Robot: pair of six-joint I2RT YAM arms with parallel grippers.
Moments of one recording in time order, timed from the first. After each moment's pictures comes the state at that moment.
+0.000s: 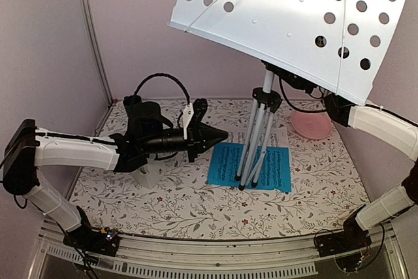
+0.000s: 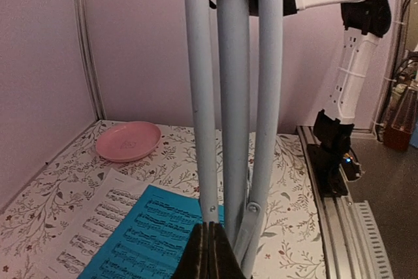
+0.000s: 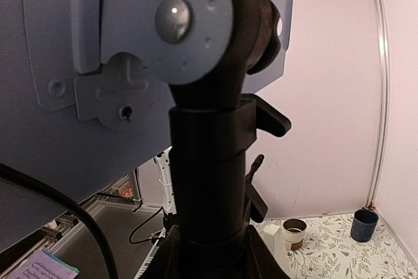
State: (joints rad) left arm -0.91 1.51 0.87 0.62 0.46 0.03; right arm 0.49 1.40 1.18 0.92 -1.13 0.70
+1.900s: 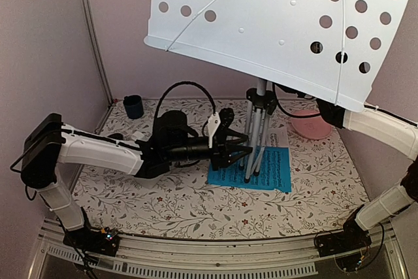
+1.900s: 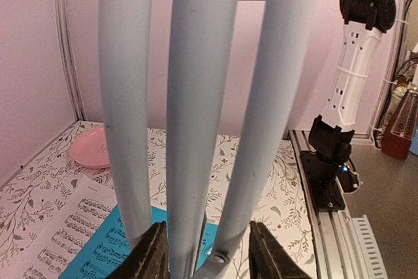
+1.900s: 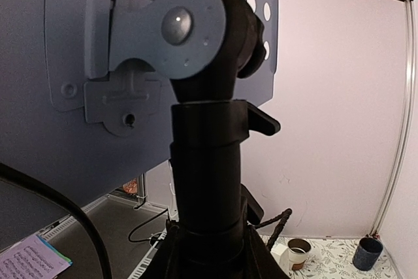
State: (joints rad) left arm -1.03 1.72 1.00 0.69 0.36 -0.01; right arm 0.59 1.42 1.20 0.96 -1.13 0.62
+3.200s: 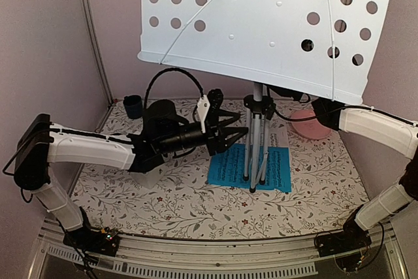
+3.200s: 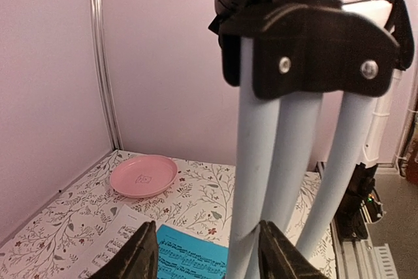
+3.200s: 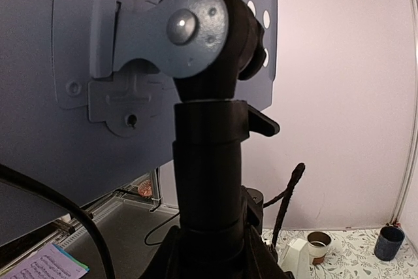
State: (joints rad) left arm -1.00 1.64 1.01 0.73 0.27 0.01; right arm 0.62 1.45 1.20 0.97 -1.13 0.67
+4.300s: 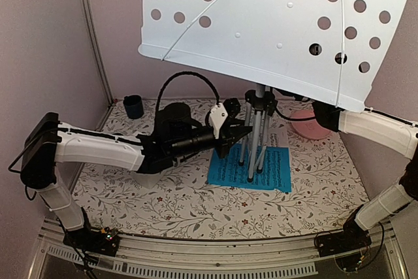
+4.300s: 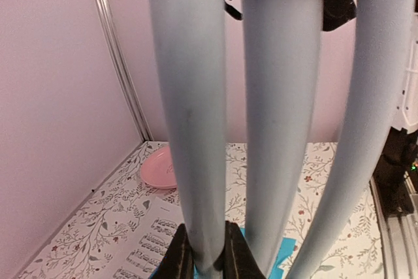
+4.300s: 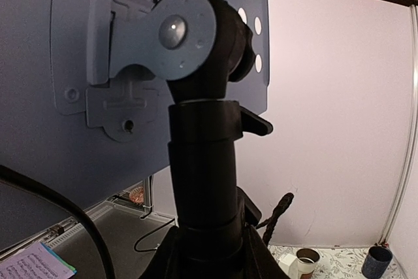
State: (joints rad) left arm -1.05 1.71 1.08 0.64 0.13 0.20; right arm 0.62 1.45 1.18 1.09 -1.10 0.70
